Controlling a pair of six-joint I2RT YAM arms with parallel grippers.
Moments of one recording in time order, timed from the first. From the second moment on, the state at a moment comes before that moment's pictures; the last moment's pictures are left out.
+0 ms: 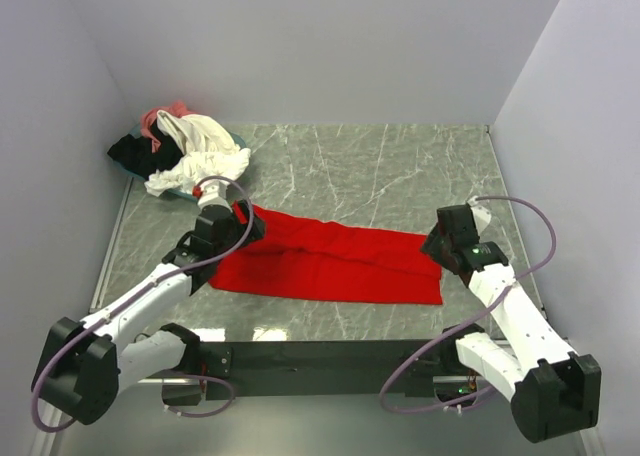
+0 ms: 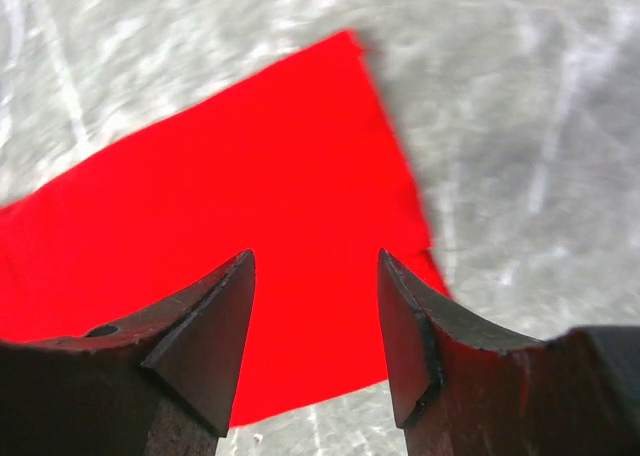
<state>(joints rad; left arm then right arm) -0.46 1.04 0.54 -0.02 -0.19 -0.70 0.19 0.93 0.65 -0.67 0.31 0.73</state>
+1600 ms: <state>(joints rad) -0.55 1.42 0.71 -0.03 -0.37 -0.67 0.56 1.36 0.64 -0.24 0.14 0.70</state>
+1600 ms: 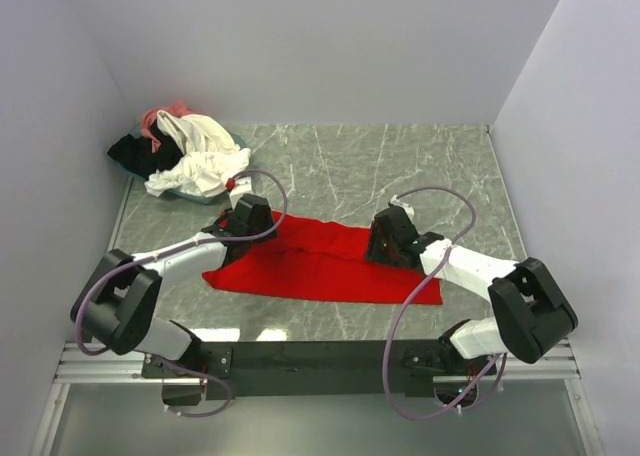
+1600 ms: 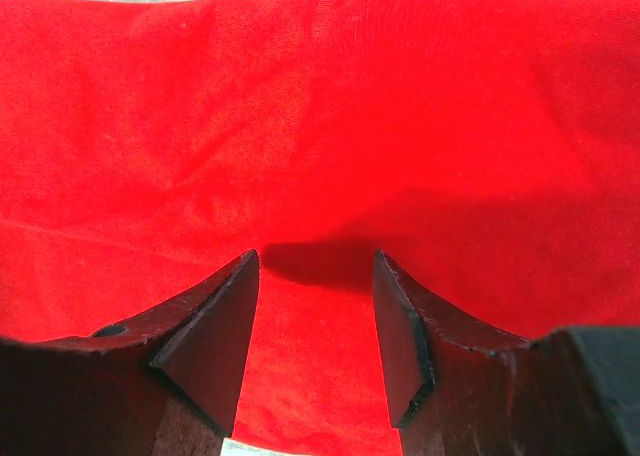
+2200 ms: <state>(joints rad) -0.55 1.45 0.69 -0.03 -0.32 -0.66 0.60 1.42 0.67 -0.23 0.16 0.71</state>
